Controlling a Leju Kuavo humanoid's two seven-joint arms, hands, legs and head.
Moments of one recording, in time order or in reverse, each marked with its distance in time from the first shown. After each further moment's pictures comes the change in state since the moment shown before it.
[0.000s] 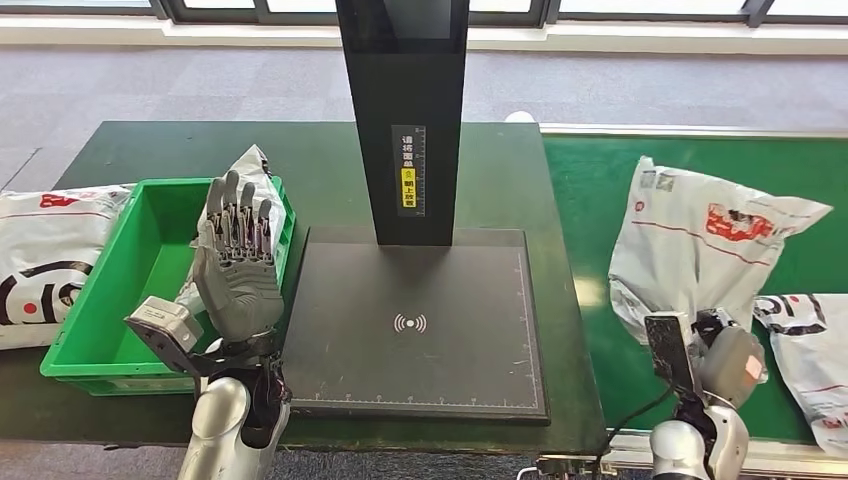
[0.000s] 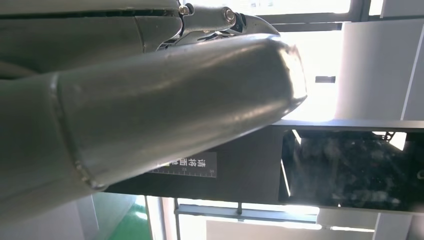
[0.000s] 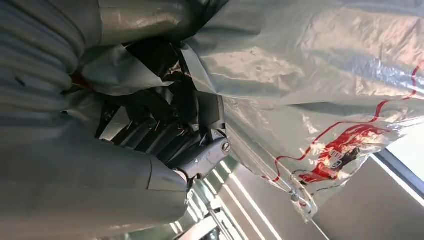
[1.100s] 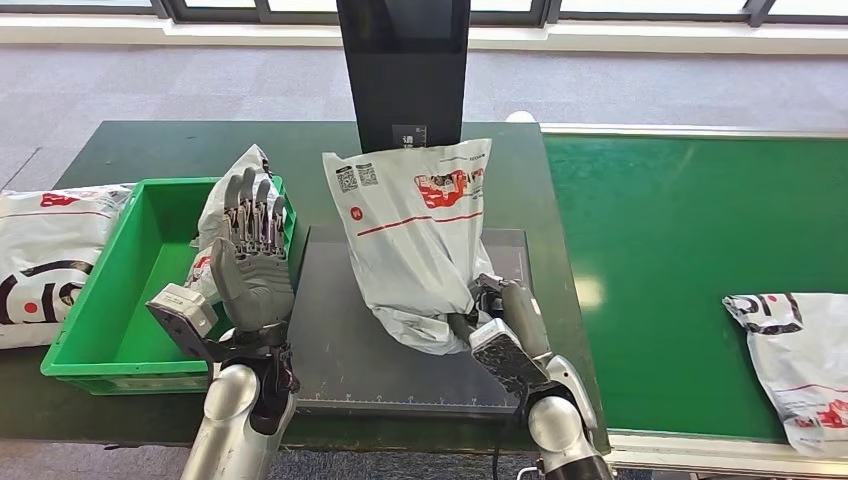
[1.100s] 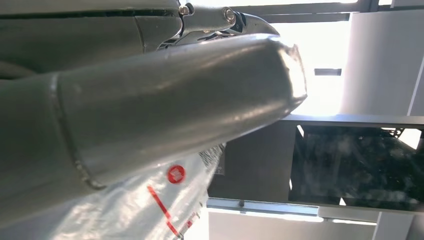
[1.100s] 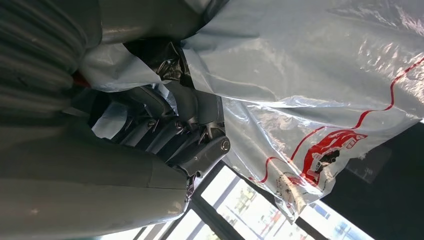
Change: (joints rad) left arm -0.058 0.013 -0.002 0.108 0.035 -0.019 -0.035; right arm -0.024 0.073 0.620 -0.016 -0.232 0.433 -0.119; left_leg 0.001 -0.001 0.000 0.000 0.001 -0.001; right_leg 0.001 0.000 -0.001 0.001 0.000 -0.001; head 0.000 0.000
